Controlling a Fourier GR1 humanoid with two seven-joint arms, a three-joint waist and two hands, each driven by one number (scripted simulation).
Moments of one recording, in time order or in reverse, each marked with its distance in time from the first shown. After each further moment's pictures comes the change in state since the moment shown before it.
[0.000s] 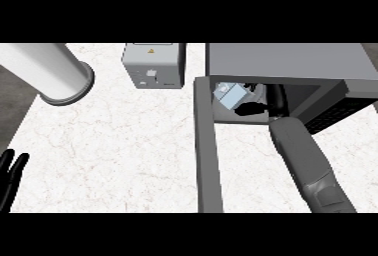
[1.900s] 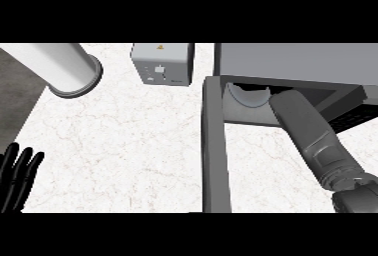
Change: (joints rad) left arm -0.005 0.001 -0.047 0.021 -0.115 -0.031 -0.025; right arm -0.324 -0.072 -0.061 0.438 0.139 -0.315 -0.027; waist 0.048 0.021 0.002
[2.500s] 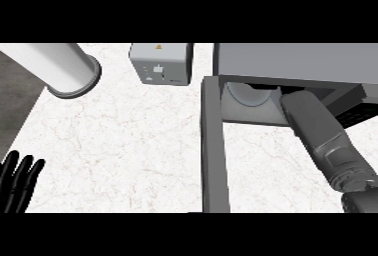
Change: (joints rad) left arm 0.052 -0.021 -0.038 -0.044 -0.028 -0.003 0.000; right arm 0.024 -0.045 -0.040 -0.009 -0.022 0.008 -0.067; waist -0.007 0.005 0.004
